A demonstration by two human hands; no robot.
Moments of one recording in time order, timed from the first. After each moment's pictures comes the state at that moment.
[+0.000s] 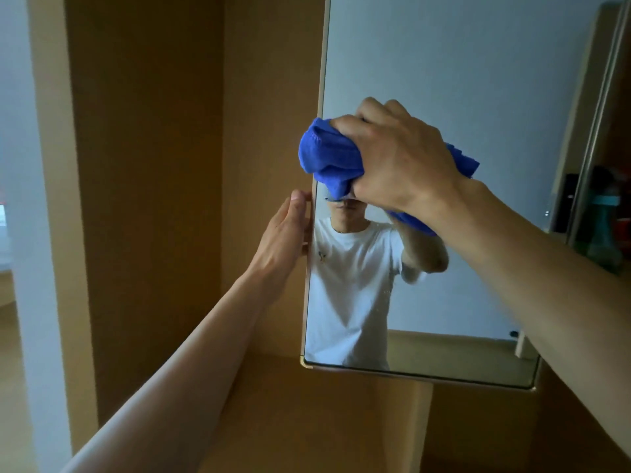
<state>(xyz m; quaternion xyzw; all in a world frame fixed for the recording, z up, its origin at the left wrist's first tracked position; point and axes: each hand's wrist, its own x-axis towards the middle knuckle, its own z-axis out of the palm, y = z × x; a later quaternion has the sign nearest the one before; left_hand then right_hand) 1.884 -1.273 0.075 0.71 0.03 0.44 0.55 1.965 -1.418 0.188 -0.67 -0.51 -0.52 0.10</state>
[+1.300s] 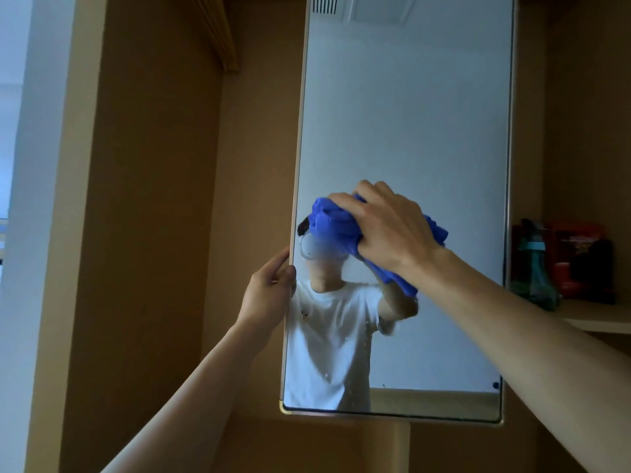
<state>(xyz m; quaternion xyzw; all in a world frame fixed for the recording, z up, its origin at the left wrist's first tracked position) 1.889 -1.280 0.056 0.70 0.04 0.51 0.50 1.970 -1.460 0.167 -0.68 -0.49 -0.54 0.08</state>
